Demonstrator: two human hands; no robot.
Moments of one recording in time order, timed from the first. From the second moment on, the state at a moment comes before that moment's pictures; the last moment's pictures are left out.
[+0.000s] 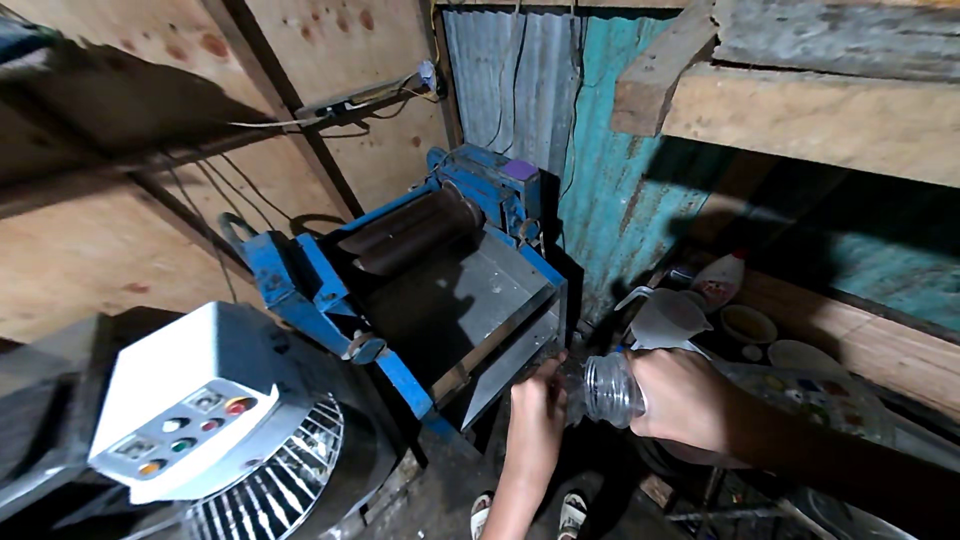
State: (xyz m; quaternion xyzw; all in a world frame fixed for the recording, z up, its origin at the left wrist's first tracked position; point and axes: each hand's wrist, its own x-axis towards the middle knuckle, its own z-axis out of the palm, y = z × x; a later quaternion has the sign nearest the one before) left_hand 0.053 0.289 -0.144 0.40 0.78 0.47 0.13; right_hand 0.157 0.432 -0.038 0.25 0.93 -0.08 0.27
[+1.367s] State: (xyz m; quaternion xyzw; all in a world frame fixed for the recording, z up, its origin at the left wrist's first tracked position) left_hand 0.059 0.288 -0.138 0.40 0.78 0.47 0.13; right_hand 0.161 0.429 -0.032 0.24 0.93 -0.06 0.28
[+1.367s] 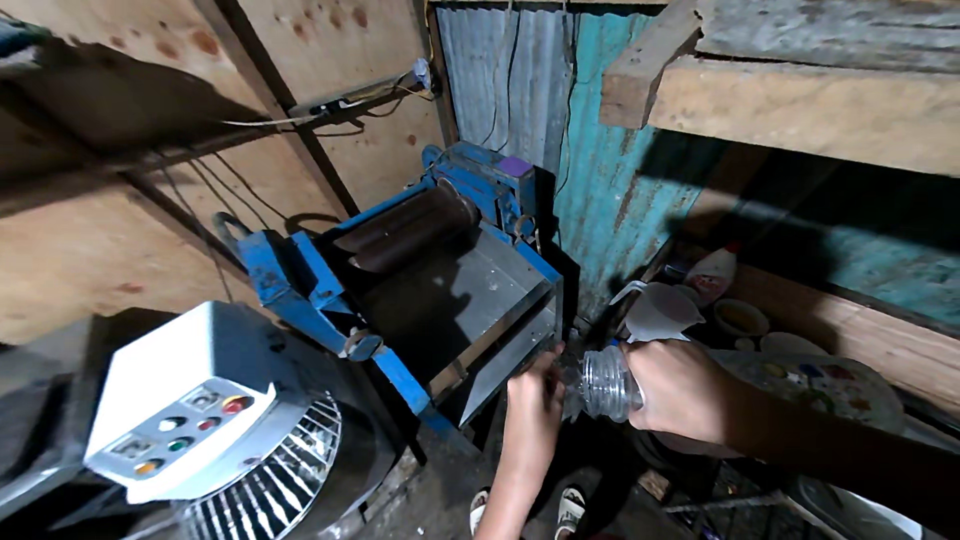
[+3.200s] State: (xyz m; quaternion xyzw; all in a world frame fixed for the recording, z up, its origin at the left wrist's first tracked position) left_hand 0.060 0.291 -0.133 0.39 0.77 0.48 0.14; right_hand 0.163 0.432 -0.039 0.23 0.93 -0.10 0.27
